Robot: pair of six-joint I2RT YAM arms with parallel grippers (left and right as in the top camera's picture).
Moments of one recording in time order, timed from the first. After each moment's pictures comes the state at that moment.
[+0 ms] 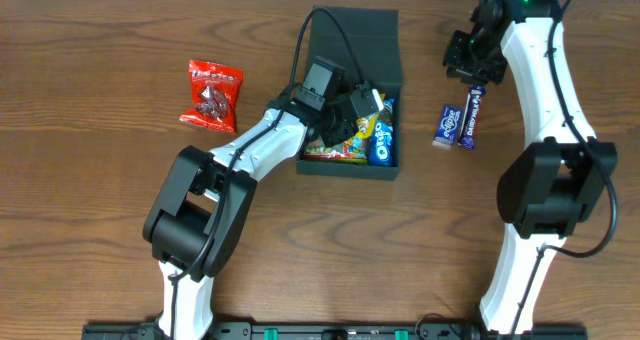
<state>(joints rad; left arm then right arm) -0.52 2.05 1.37 -0.24 0.25 0.64 0.03 2.21 2.13 -1.28 -0.08 0.39</state>
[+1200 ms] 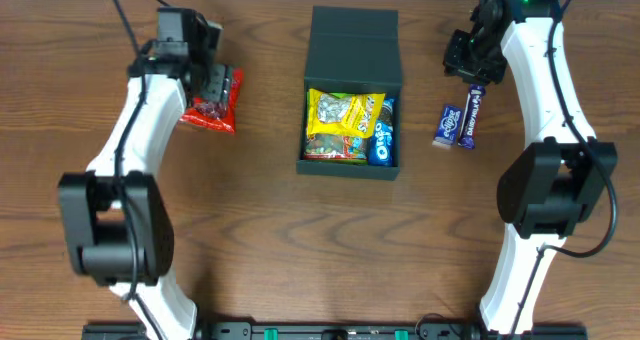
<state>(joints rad) -0.03 1.92 1.48 -0.61 -0.01 0.19 0.03 2.21 2.13 -1.28 -0.08 0.39</state>
